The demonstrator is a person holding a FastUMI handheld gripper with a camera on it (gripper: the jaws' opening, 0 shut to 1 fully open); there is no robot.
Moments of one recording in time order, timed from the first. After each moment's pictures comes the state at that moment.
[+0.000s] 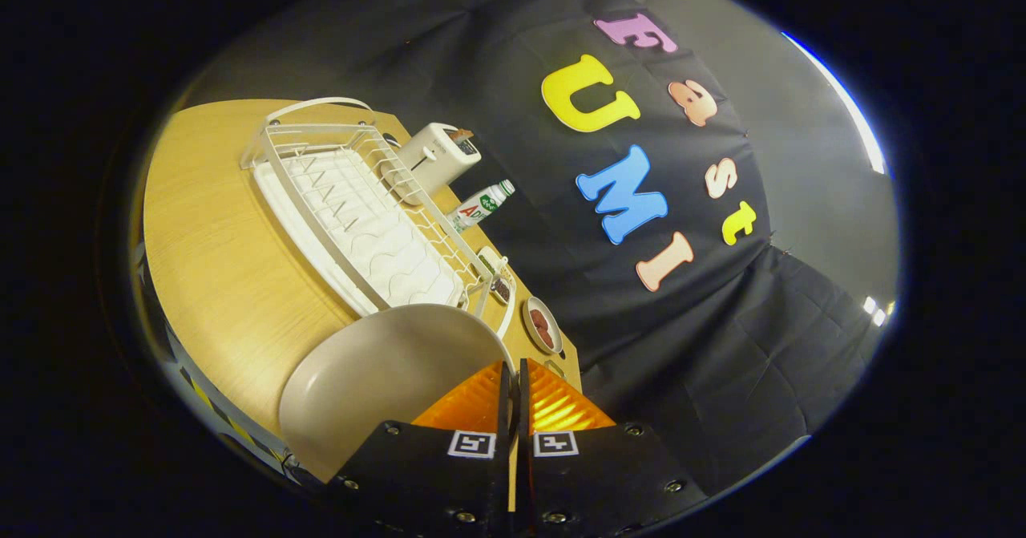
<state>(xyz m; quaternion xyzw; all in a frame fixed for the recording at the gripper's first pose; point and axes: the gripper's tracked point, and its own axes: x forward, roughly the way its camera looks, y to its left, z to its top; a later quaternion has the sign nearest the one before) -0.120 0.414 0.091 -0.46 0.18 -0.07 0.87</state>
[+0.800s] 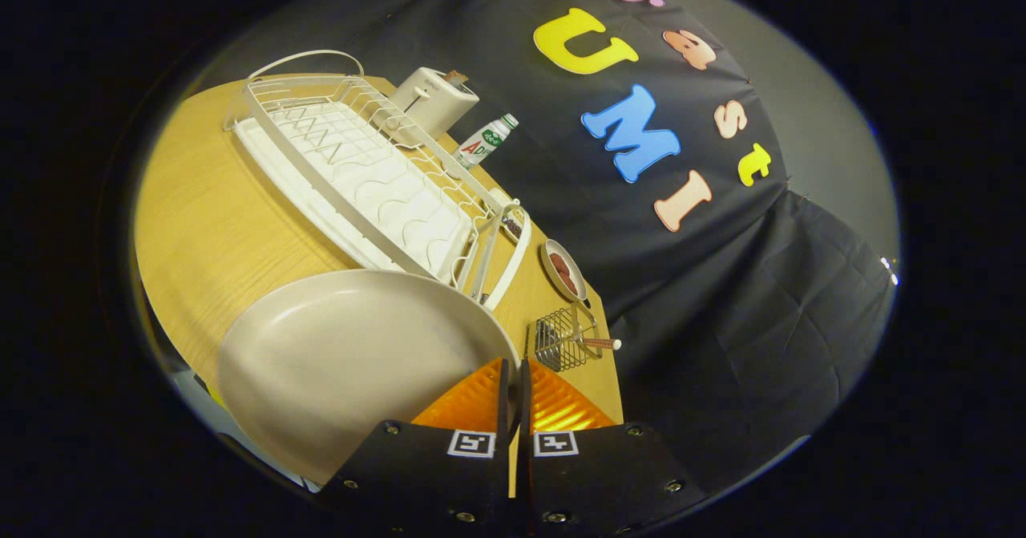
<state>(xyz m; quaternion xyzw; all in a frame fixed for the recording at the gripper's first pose) -0.122 0.362 0.027 -0.40 0.27 -0.09 0.87</state>
